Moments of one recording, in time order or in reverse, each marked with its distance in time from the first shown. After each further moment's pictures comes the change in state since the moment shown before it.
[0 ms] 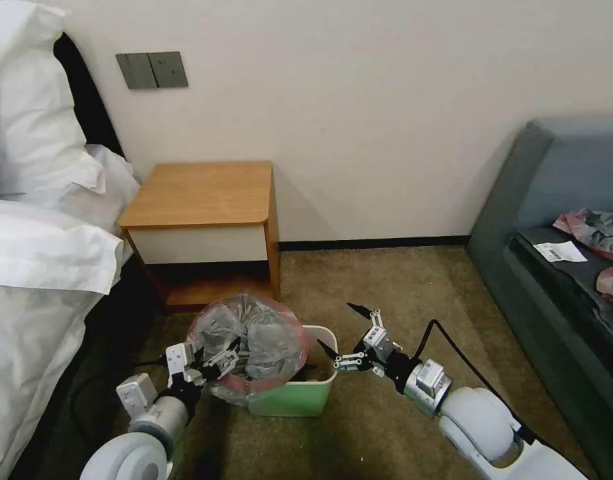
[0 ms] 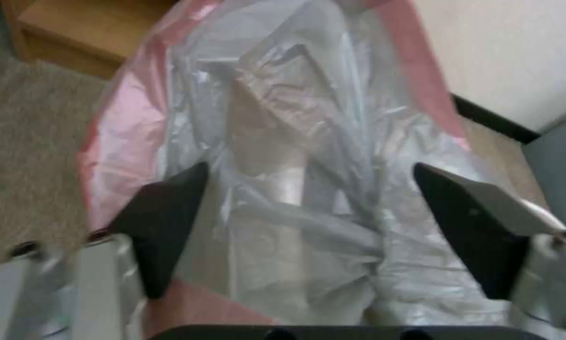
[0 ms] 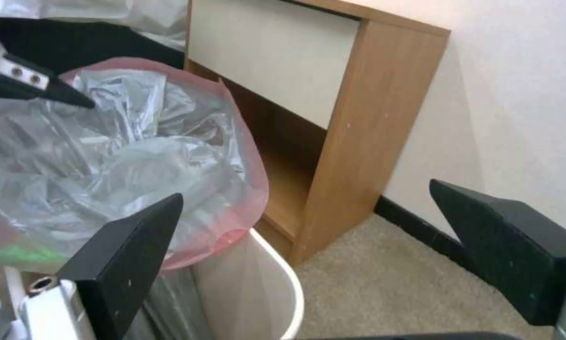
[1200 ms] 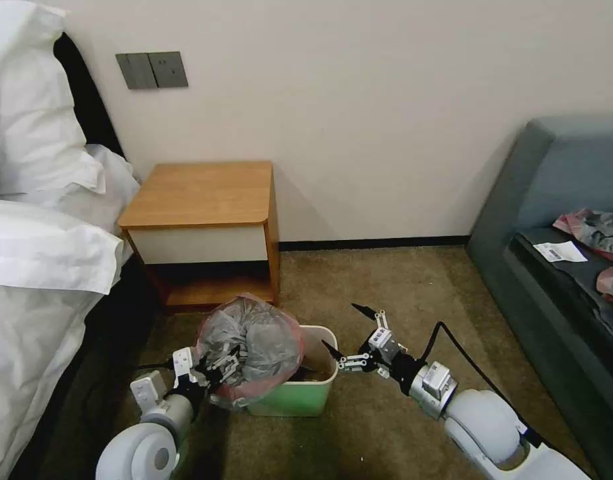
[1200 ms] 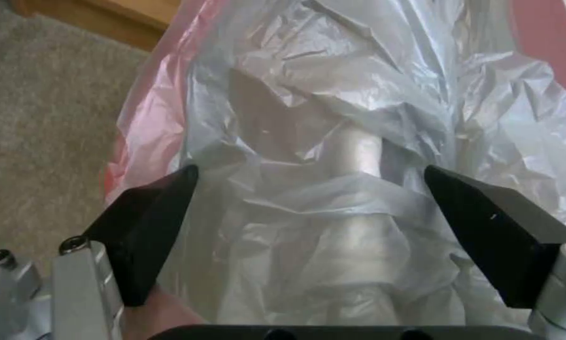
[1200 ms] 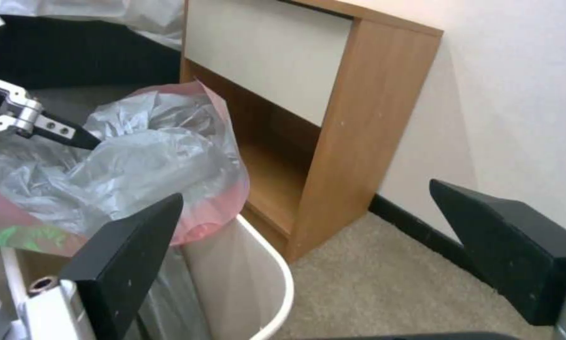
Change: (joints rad) left arm -0.089 -0.022 0.011 0.127 0.029 0.056 0.007; right arm -0.025 -0.010 0.024 -0.001 0.003 0.025 -0.006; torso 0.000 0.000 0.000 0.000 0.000
